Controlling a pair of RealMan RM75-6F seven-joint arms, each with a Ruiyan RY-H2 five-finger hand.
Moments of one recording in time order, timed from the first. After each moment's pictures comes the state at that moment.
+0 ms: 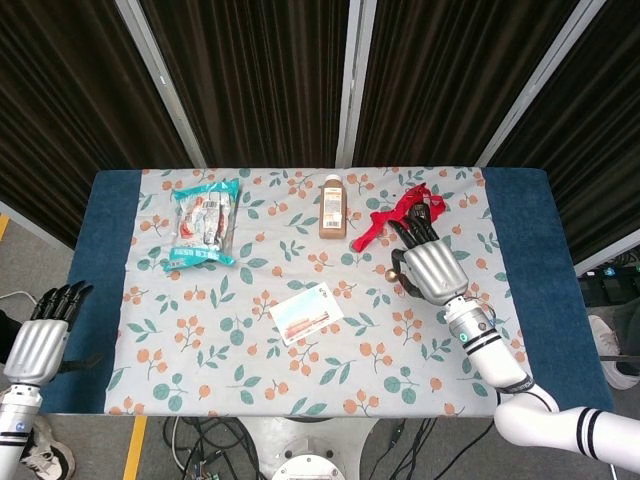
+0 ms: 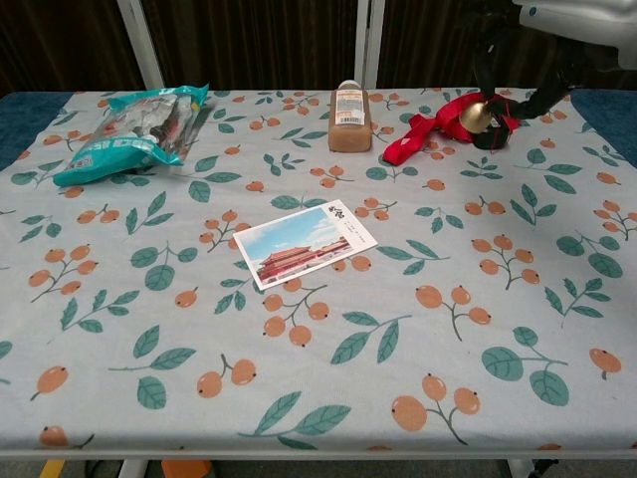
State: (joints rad) left arm -0.14 -1.20 -0.01 -1.46 1.50 1.39 -0.09; right arm 0.68 -1.29 0.25 -1.72 -1.19 1.03 -0.41
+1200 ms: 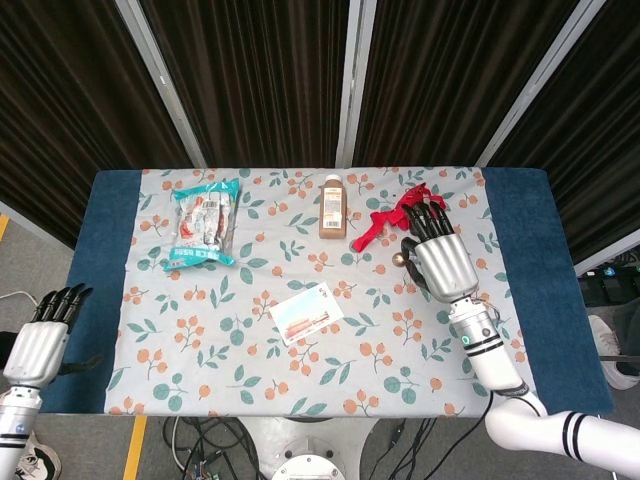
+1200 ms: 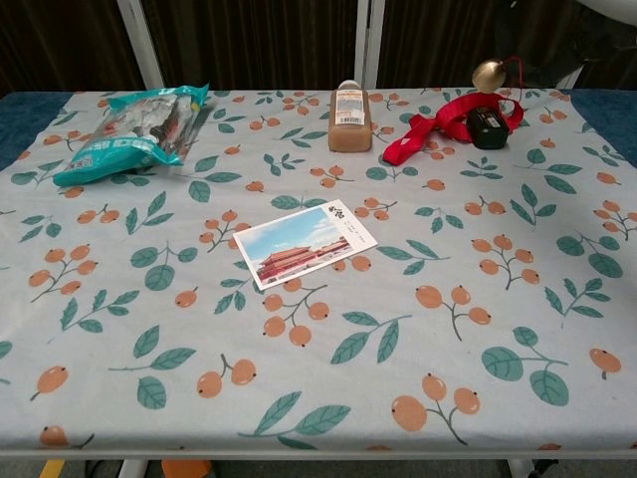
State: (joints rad) left arm -0.14 -1.20 -0.01 -1.45 1.50 1.39 -0.10; right arm 0.65 -1.37 0.23 -1.65 -1.26 1.19 -0.46
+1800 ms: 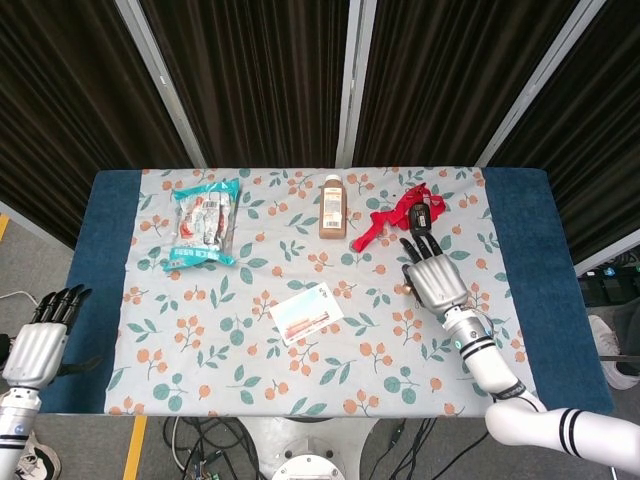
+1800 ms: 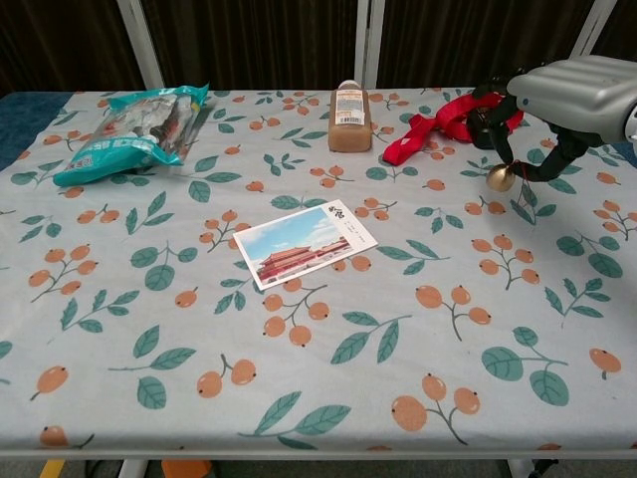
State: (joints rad) left arm -0.13 -1.20 0.00 -1.44 1.50 1.39 -0.11; right arm 0.70 -1.38 0.15 -1.61 -1.05 0.99 -0.65
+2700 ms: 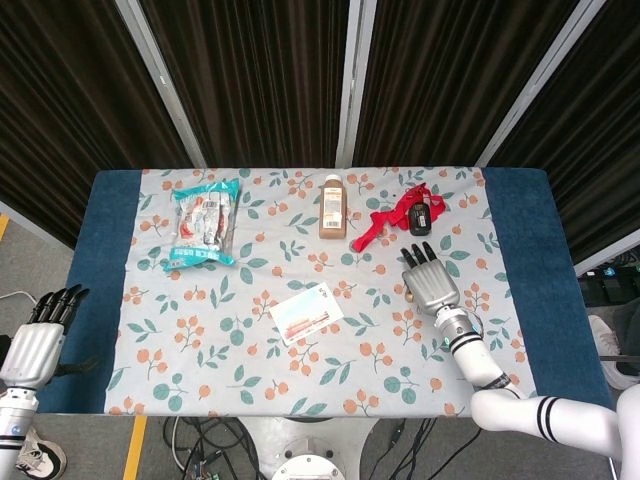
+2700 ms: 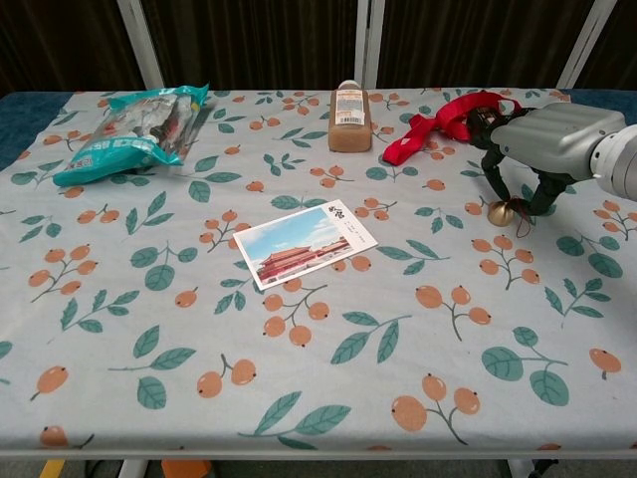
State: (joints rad) left arm -0.13 -1.20 0.00 -1.43 1.50 1.39 -0.13; right arm 0.79 -1.45 0.09 -1.51 -0.87 0.94 -0.77
